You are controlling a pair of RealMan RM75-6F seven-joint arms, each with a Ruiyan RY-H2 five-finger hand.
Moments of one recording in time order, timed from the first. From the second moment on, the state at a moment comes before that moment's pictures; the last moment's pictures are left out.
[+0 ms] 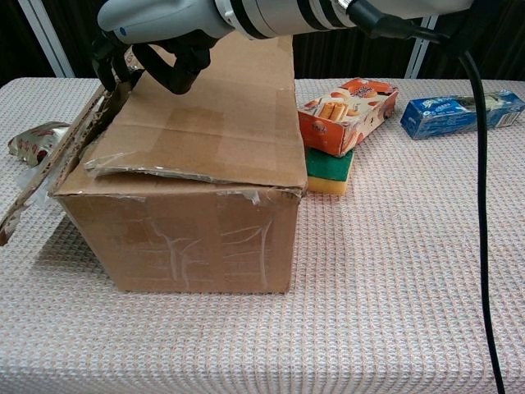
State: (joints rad) left arm -0.17 -0.93 -0.03 -1.51 1.47 1.42 -0.17; right arm 1.44 -1.40 0.18 -1.72 -0.79 0.71 -0.73
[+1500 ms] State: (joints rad) left arm -0.21 -0.93 -0.04 -1.54 1.49 1.34 -0.15; right arm 1.36 -1.02 0.18 -1.99 -0.84 0.86 -0.62
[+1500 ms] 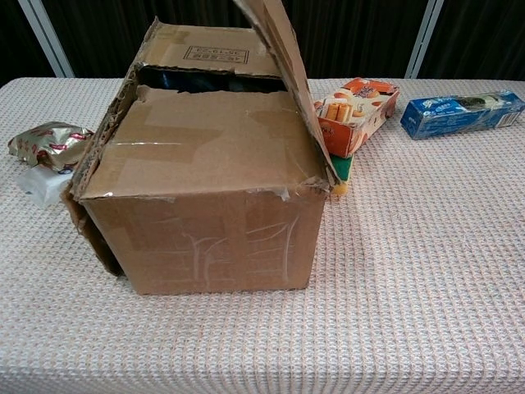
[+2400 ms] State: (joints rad) left arm -0.24 -0.93 -0.04 -1.58 1.50 1.30 -0.10; right arm 1.07 -0.75 0.12 -2.11 -1.04 0.86 -0.47
